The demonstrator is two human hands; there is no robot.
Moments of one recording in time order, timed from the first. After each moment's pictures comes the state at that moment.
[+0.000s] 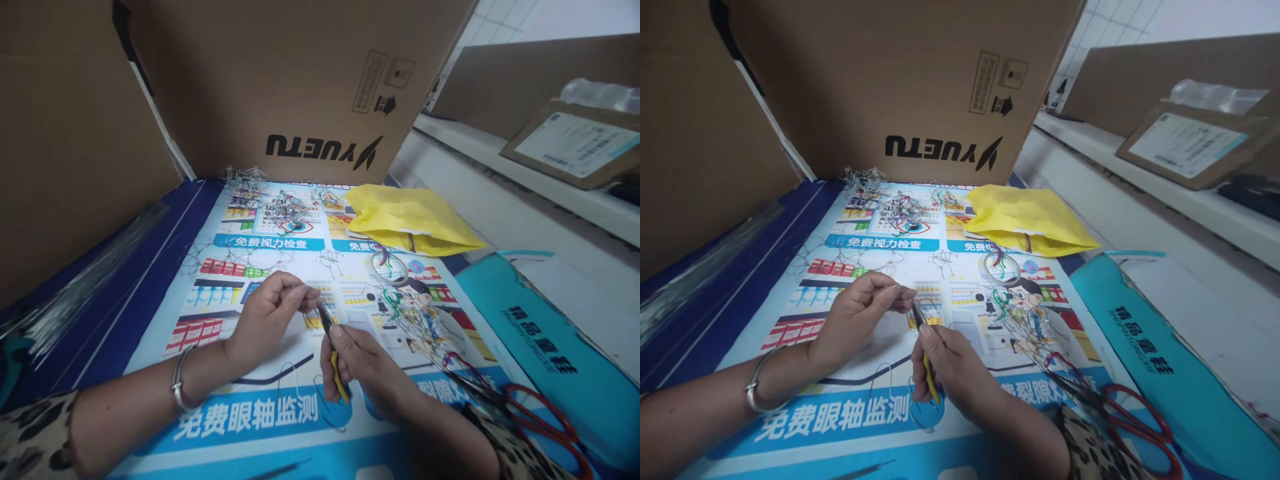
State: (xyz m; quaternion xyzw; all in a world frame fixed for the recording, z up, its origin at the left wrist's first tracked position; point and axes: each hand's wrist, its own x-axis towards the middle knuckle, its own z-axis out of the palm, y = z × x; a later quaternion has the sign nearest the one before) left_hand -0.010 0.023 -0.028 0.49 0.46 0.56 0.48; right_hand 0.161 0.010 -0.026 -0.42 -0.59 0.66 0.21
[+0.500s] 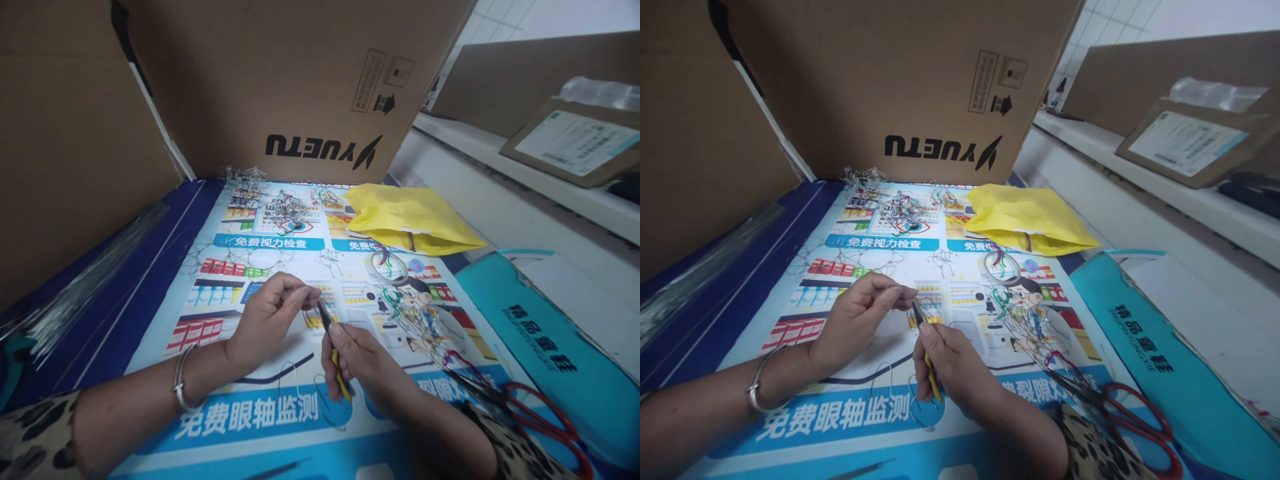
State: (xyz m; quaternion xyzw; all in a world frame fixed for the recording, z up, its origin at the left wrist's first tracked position) left_hand -0.011 0.023 -0.033 0.54 0.46 0.56 0.43; right_hand 0.159 0.012 -0.024 -0.42 -0.59 0.66 0.21
